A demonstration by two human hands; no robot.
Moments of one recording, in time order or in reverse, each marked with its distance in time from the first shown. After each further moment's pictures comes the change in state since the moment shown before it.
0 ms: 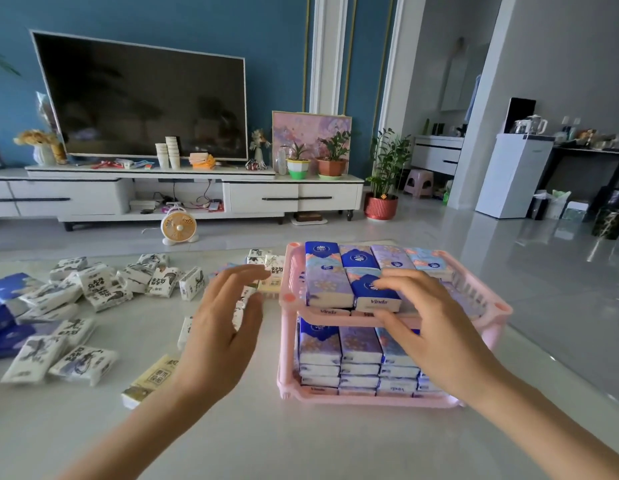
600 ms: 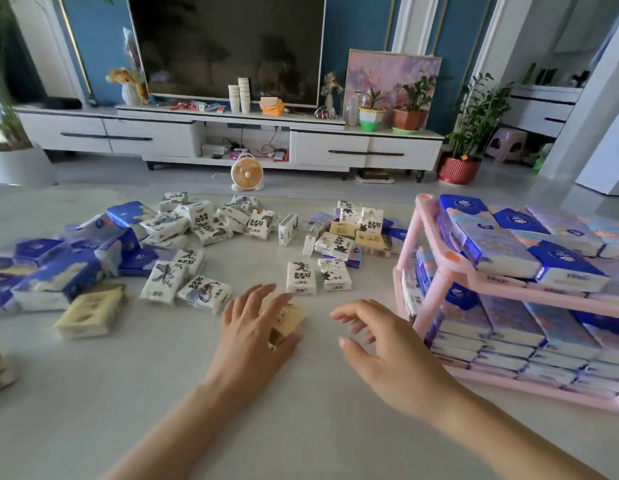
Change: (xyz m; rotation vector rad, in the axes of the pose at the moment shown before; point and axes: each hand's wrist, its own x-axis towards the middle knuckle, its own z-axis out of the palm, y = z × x) left_hand -0.099 -0.131 -0.055 0.481 -0.263 -0.267; right_hand 0.000 -0.111 0.158 0.351 -0.439 0.099
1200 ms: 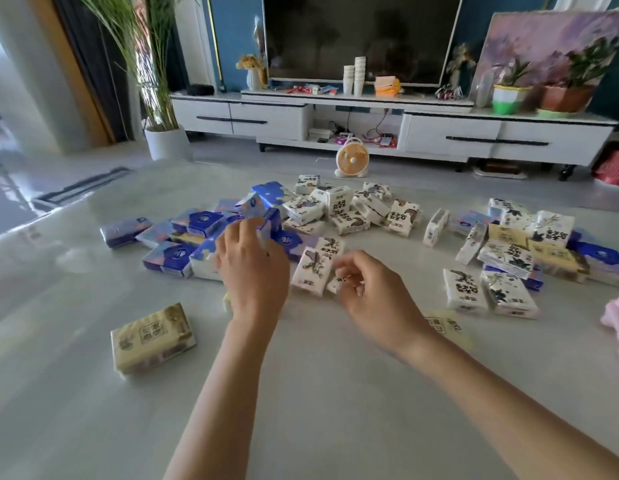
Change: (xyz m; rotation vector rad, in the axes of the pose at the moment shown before) left_hand 0.026 -0.125 -0.099 0.031 0.534 -0.707; right_hand 0.137 -0.082 0.141 0.184 -0.071 -0.104
